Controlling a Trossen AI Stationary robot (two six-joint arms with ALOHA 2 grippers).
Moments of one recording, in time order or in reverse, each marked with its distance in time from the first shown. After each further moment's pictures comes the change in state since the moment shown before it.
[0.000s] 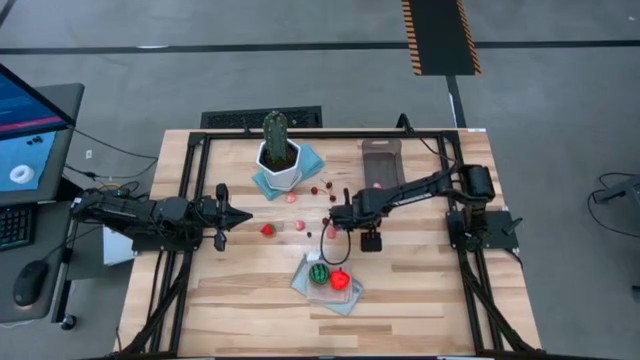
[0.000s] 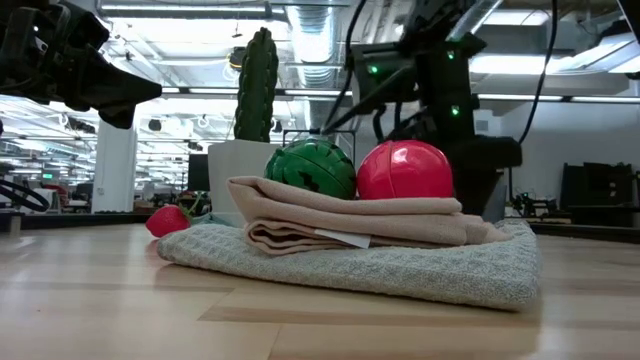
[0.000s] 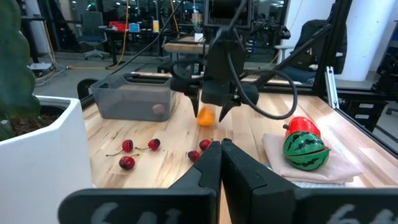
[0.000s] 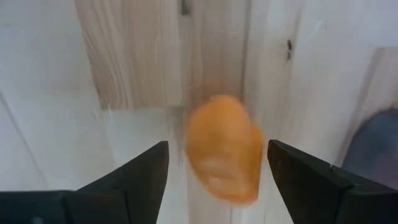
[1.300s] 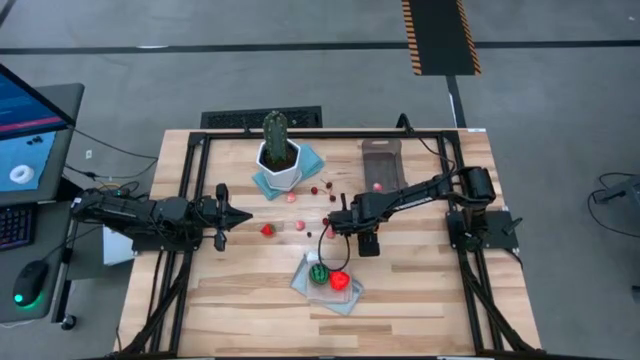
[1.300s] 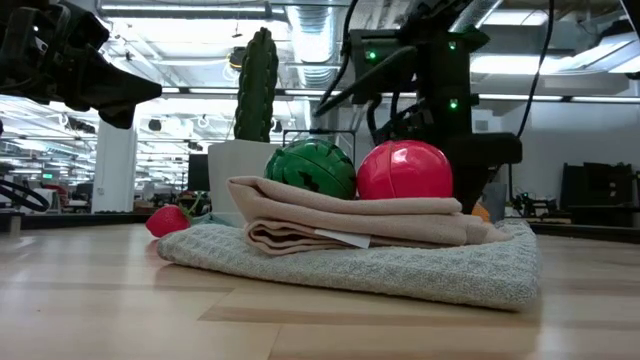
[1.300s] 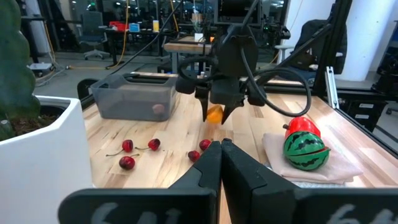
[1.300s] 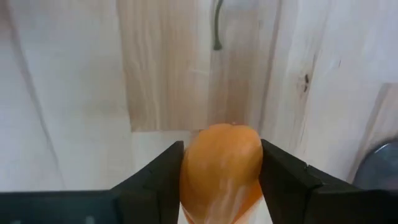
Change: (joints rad) left arm 0.000 0.000 0.000 0.000 0.000 0.000; right arm 0.034 0.003 0.025 0.024 0.004 -0.008
